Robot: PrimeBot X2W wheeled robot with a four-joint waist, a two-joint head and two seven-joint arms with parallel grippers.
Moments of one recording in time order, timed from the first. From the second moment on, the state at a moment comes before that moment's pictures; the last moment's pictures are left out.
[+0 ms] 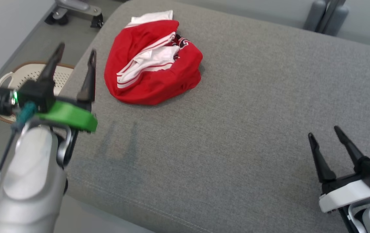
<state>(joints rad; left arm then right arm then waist) -0.54 0.23 -0.20 0.36 -0.18 -0.13 -0.26 0.00 -0.30 0.09 0.10 0.20 0.13 -0.26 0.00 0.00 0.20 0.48</state>
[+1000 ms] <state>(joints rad) -1.08 0.51 -0.86 0.90 -0.76 -0.13 -0.11 -0.18 -0.35 0.01 -0.04 0.18 0.13 -0.27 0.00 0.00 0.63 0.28</state>
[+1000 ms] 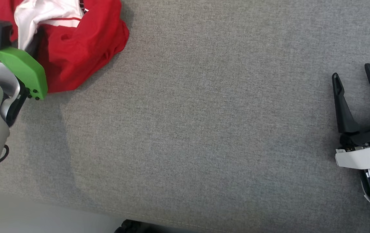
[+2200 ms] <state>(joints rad) -1.44 0.43 -0.98 0.55 -0.69 -0.11 -0.18 -0.06 -0.06 0.00 0.05 0.22 0.13 -0.26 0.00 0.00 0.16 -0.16</state>
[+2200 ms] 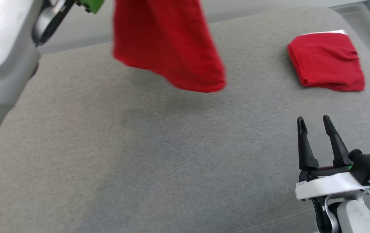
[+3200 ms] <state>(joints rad) -0.18 0.32 -0.63 0.37 -0.43 -0.01 -0.26 -0.02 -0.09 0.00 0.04 0.20 0.13 -0.26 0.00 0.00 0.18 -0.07</state>
